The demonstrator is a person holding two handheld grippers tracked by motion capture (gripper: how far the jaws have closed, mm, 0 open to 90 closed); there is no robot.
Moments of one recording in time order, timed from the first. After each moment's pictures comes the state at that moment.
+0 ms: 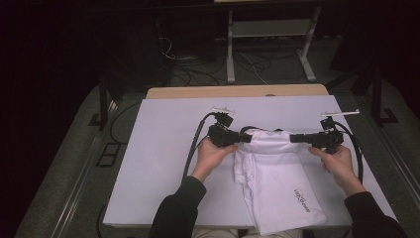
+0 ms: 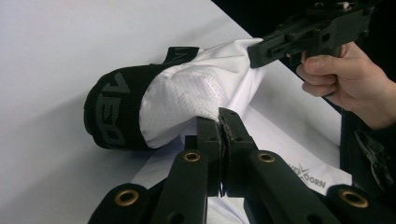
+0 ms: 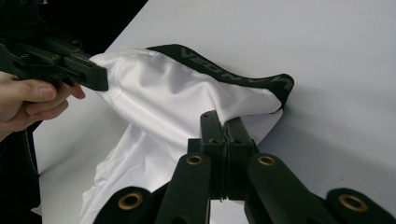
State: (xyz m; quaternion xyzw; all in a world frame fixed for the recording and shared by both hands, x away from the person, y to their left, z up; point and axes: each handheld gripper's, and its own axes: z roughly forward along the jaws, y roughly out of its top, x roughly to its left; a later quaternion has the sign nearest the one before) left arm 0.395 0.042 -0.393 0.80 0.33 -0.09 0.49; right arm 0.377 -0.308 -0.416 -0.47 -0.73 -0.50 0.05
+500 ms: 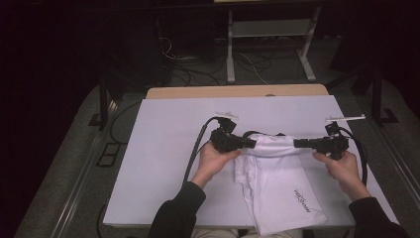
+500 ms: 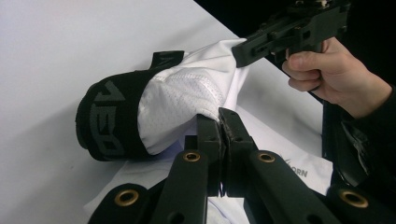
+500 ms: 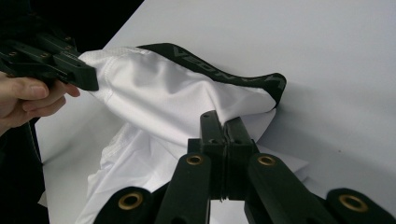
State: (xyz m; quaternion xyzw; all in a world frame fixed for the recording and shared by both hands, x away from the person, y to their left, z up) left arm 0.378 0.036 -0.392 0.81 0.30 -0.10 0.50; right arm 0.359 -0.315 -0.417 -0.47 -0.73 -0.49 0.05
